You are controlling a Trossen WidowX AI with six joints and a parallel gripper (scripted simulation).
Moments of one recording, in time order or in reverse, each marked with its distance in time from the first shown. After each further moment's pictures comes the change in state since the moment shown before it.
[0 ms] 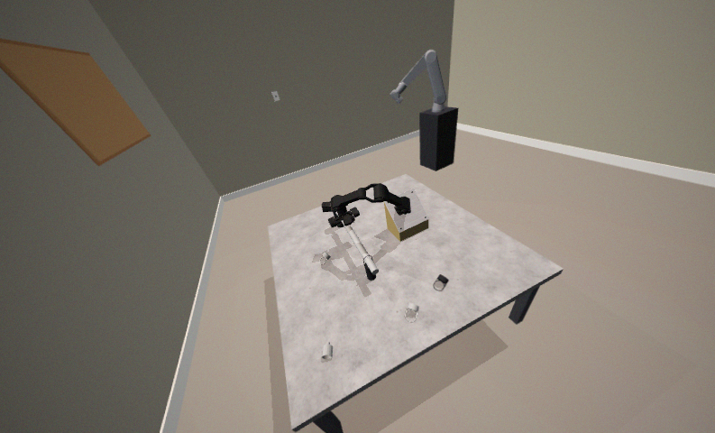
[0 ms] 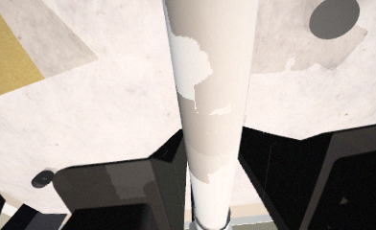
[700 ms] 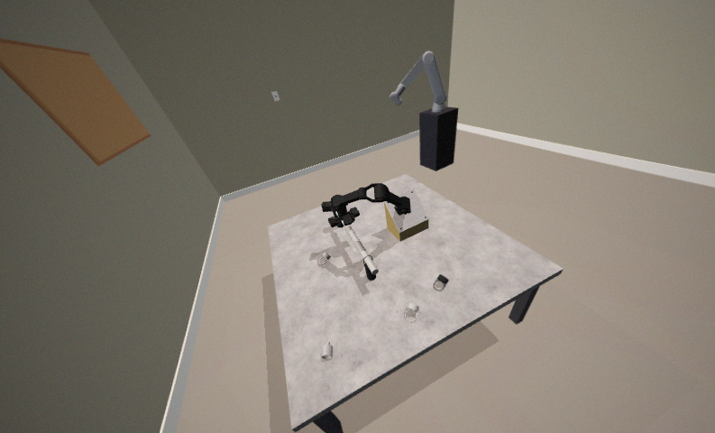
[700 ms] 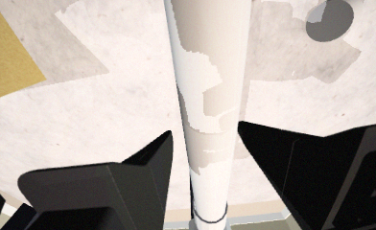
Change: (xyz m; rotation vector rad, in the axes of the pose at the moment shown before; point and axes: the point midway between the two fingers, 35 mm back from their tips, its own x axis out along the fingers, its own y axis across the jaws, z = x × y) arm -0.003 0.000 0.002 0.000 0.000 0.000
